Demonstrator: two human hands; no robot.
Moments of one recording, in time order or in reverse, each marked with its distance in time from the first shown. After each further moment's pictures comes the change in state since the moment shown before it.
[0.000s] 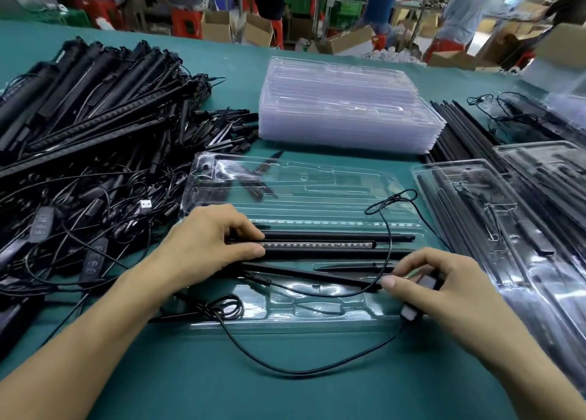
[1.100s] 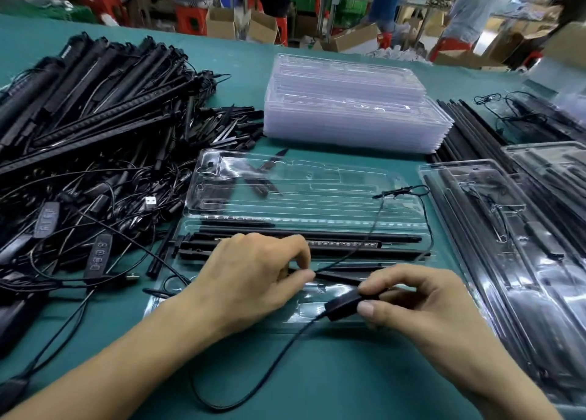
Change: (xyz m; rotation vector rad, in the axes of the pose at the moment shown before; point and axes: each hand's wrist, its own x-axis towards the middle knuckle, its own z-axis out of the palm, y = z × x) left_hand -0.029 0.057 0.027 0.278 0.012 0.343; right_hand -0.012 -0.014 0.030 0.402 -0.158 -0.090
